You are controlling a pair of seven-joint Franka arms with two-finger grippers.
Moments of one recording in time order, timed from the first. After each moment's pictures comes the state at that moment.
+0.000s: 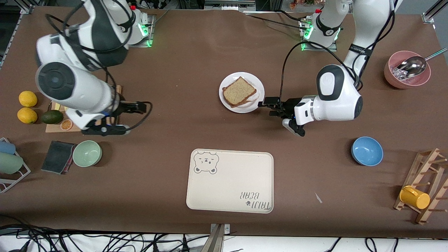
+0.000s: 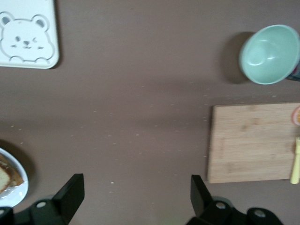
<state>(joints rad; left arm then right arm) -0.06 0.38 -0.27 -2.02 -0.95 2.11 0.58 0.15 0.36 0.16 -1.38 -0.05 1.55 0.31</state>
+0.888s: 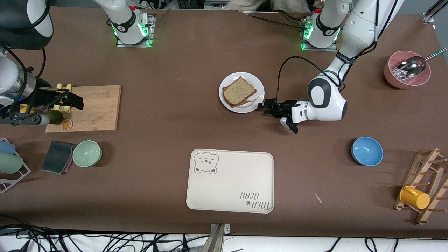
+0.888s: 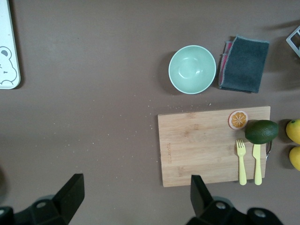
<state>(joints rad) -0.05 0.53 -0.27 -2.11 -1.12 2.20 0.89 0.14 0.23 -0.07 -1.43 -0.01 1.55 0.11</state>
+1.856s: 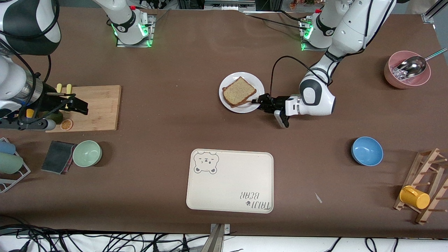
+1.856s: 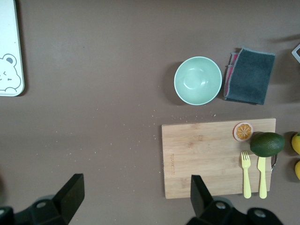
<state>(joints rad) -0.10 0.60 -0.28 -2.17 -1.32 2.22 1.18 0.15 0.24 -0.07 -1.44 -0.01 1.62 0.10</state>
